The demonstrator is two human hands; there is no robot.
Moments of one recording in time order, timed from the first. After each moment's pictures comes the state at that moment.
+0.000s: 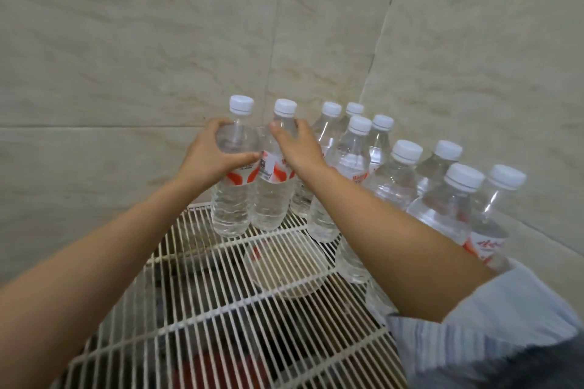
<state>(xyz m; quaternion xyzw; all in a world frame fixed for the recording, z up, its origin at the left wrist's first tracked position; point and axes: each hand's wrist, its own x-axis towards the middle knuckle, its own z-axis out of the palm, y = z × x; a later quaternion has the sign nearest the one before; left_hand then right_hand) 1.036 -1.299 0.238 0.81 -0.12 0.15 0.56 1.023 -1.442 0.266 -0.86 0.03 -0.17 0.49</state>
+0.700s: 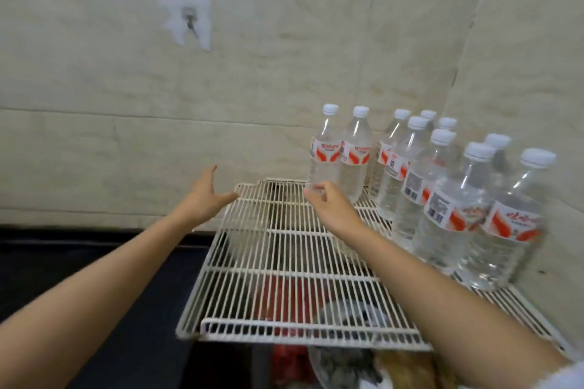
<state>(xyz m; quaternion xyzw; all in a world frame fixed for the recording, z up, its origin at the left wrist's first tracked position) 0.815 -1.193 0.202 0.89 0.13 0.14 0.42 0.842 -1.418 0.212 -0.88 -0.18 0.00 0.45</state>
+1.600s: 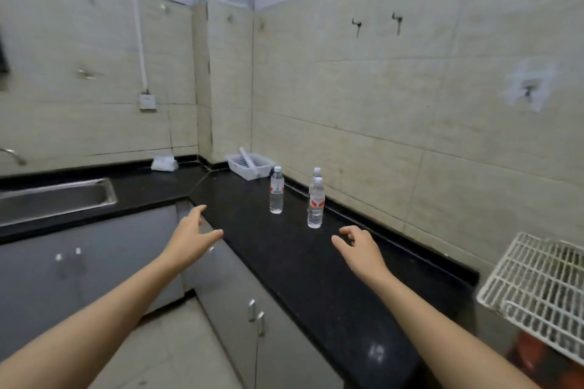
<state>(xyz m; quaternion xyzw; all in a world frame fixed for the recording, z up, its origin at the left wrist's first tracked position) 0.252 -1.068 0.193 0.71 0.52 0.35 0.32 0.522 -1.175 0.173 -0.77 -0.48 0.12 0.41</state>
